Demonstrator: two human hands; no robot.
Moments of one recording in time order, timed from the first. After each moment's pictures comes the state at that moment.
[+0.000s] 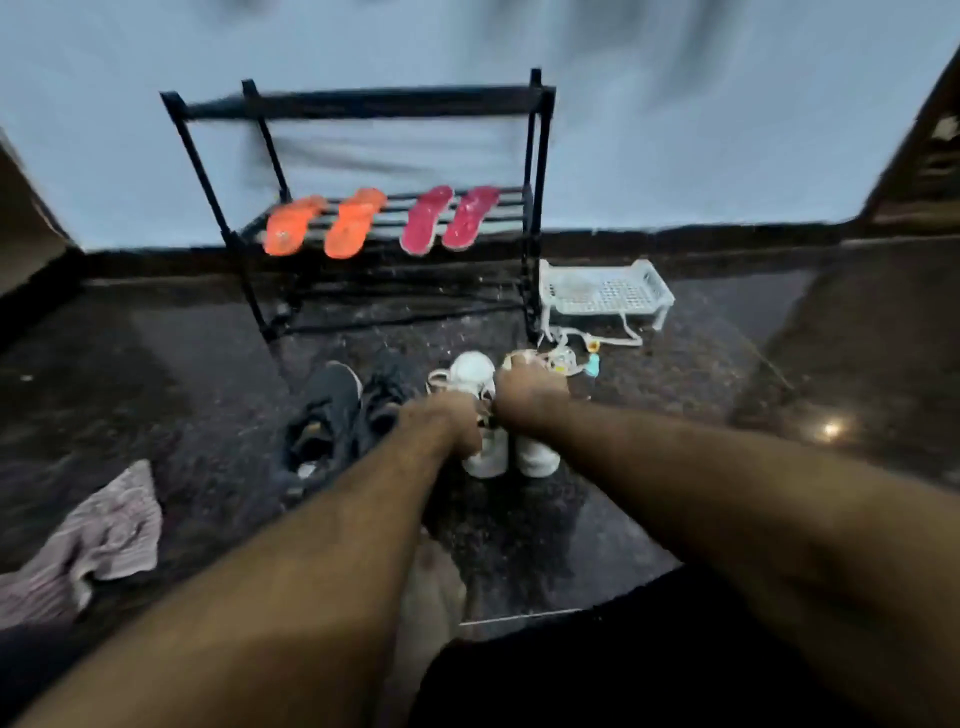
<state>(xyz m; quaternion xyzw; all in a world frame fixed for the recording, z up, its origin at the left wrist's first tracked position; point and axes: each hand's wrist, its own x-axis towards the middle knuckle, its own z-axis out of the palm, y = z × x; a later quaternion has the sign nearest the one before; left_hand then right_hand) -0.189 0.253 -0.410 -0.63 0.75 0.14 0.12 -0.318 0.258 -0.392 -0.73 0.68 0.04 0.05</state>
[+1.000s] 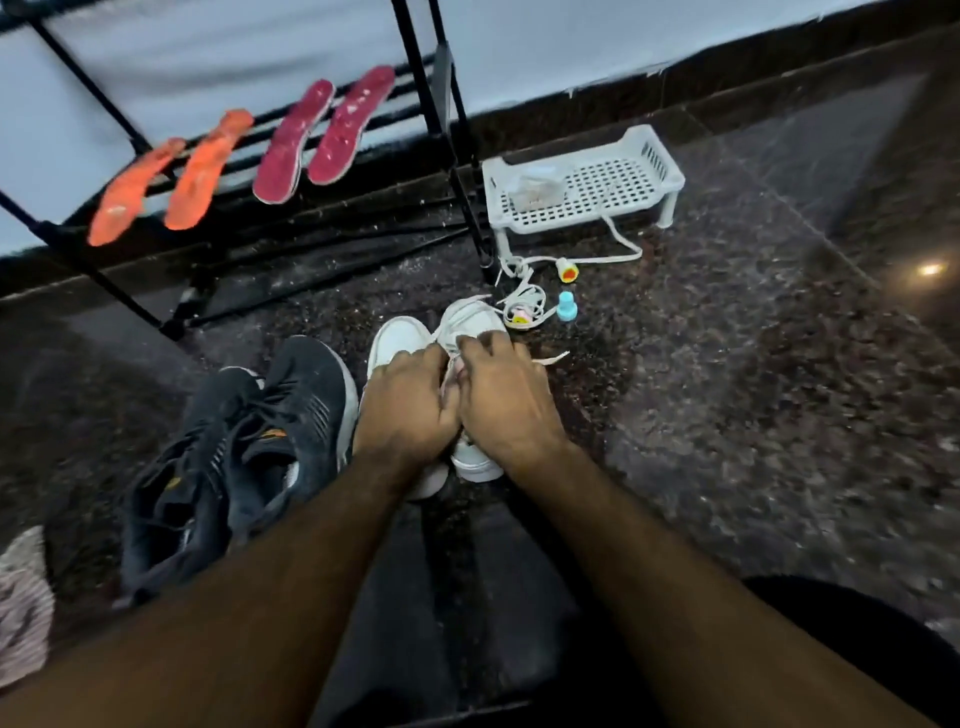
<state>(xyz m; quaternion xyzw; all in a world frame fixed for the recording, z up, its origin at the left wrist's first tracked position) -0.262 0.184 -0.490 -0.59 0.80 0.01 -0.12 -0.393 0.202 -0.489 -0.70 0.66 -0.25 0.12</state>
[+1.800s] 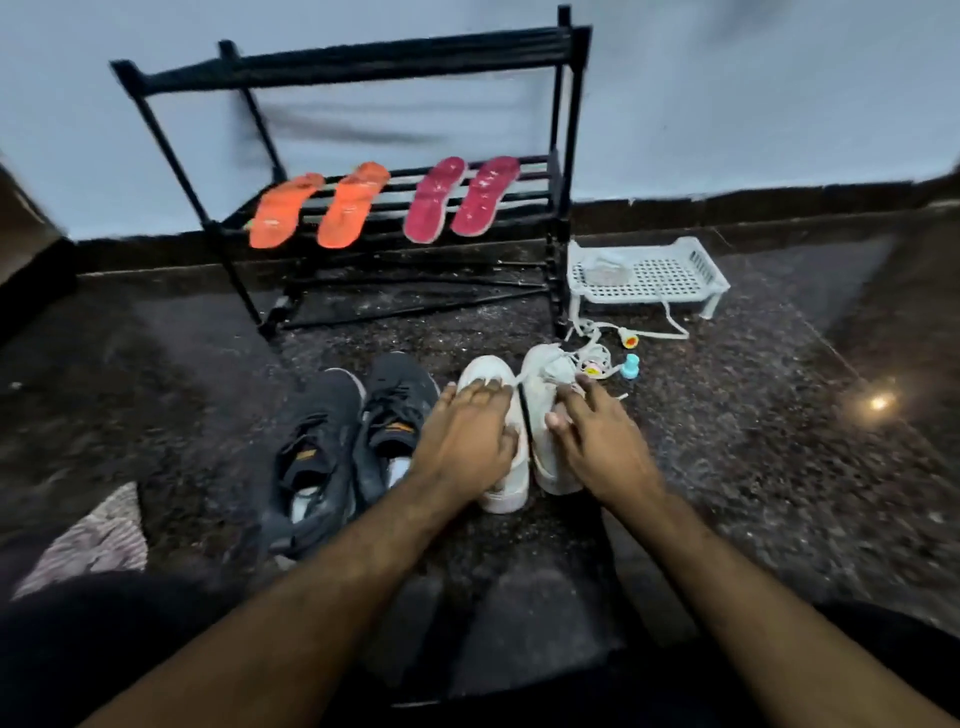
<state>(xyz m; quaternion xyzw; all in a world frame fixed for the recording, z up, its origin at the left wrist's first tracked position) -0.193 0.236 -0.437 -0.55 0.83 0.03 -0.10 -0.380 0.242 -0.476 -0.72 0.66 -0.19 0.09</state>
